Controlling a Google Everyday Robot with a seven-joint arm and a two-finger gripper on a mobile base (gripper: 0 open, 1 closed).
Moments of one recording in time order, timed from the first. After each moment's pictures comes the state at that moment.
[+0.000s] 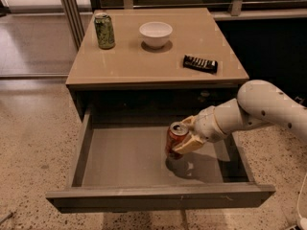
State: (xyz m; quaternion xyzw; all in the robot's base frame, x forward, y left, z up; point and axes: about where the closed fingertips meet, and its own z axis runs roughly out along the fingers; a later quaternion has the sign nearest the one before) arm 0.522 -0.090 0.698 -0.62 0.68 0.22 0.32
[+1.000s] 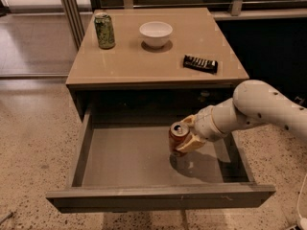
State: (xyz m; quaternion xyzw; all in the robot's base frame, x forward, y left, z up) arm 0.531 -0.100 0.690 -0.65 0.67 0.16 0.31
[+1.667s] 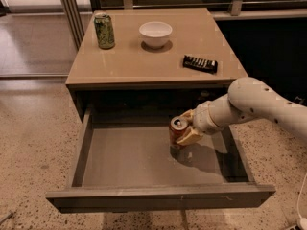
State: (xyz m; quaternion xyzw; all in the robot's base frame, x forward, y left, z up) arm 0.567 -0.103 0.676 -0.66 0.67 0.13 0.32
